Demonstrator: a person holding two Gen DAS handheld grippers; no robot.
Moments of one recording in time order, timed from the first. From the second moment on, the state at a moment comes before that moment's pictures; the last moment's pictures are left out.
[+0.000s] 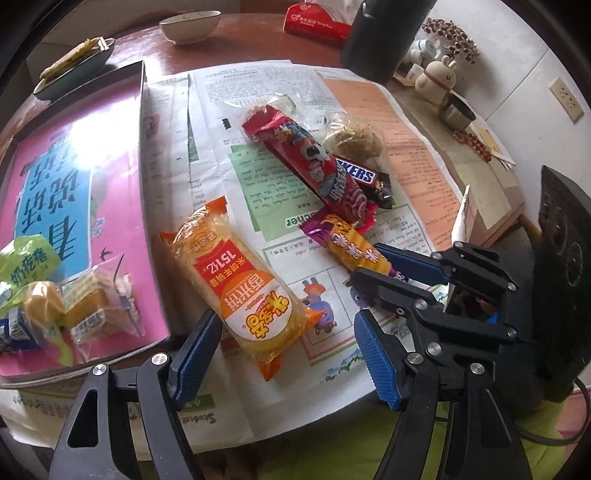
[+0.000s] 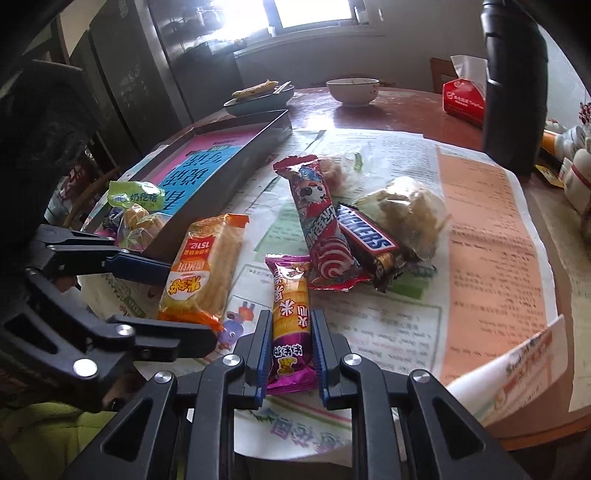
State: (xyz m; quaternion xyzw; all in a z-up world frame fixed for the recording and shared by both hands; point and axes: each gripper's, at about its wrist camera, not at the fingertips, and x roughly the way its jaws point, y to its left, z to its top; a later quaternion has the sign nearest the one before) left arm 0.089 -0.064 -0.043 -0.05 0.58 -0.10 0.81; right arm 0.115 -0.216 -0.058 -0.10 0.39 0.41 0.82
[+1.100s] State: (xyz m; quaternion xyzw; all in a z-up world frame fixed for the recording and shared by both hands) left arm 0.117 -0.061 -0.037 -0.03 0.53 -0.05 0.84; right arm 0.104 -0.213 -0.054 -0.07 0.37 0.41 0.83
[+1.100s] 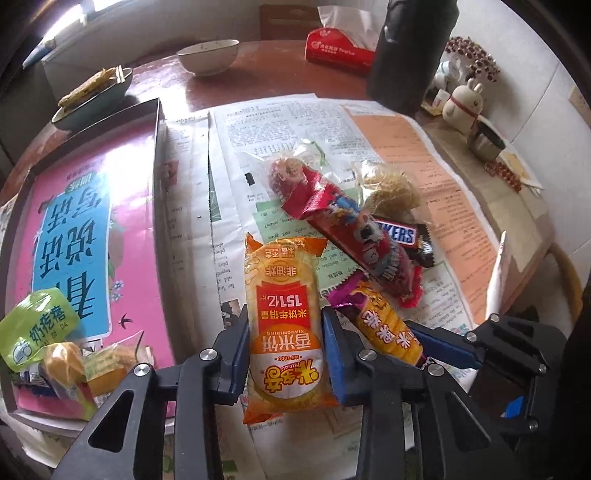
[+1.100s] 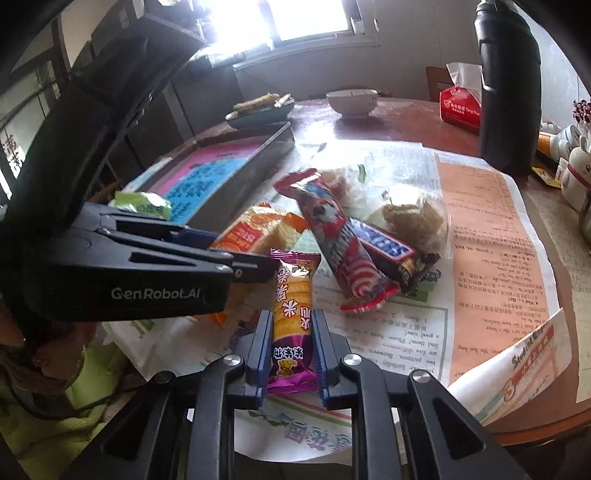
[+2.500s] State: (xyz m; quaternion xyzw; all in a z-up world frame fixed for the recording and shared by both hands) left arm 0.036 0.113 0.050 -0.16 0.41 0.03 0.90; right arm 0.069 -0.112 0.019 -0.03 0.33 0.48 0.81
